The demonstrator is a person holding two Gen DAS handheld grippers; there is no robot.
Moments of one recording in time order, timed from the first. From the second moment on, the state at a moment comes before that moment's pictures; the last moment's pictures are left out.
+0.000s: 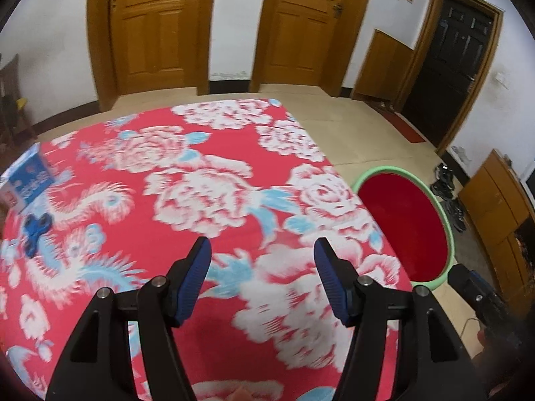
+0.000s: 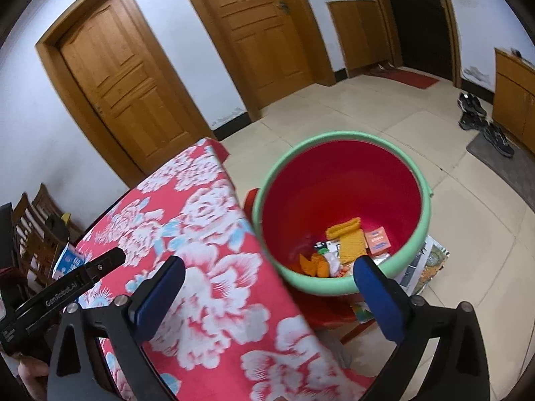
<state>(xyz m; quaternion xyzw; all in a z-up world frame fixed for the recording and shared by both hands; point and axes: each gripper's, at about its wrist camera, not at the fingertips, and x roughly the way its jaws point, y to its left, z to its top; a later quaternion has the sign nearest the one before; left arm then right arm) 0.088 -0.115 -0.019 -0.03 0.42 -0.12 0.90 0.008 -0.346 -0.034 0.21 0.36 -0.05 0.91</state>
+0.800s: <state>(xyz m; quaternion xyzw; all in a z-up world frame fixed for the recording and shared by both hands) 0.040 -0.046 0.008 -0.05 0.37 -0.01 0.93 -0.008 -0.287 -0.003 0.16 0.33 -0.01 0.93</state>
